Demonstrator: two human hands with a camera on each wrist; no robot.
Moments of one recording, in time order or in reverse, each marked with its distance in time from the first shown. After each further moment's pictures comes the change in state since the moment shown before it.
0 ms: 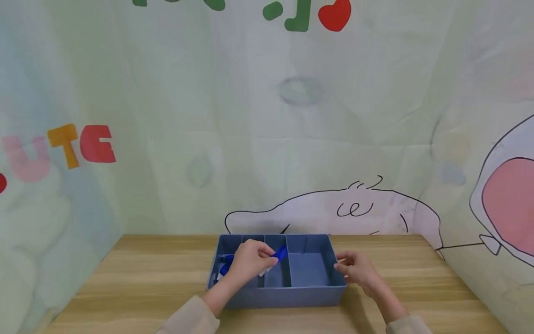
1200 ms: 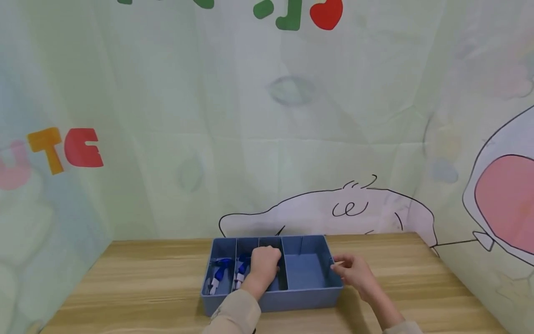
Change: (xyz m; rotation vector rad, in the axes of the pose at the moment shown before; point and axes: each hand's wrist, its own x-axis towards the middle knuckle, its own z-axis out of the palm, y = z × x) left_hand 0.048 -0.043 0.068 0.988 0.116 0.285; right_hand -0.001 0.002 0.012 0.066 0.147 0.069
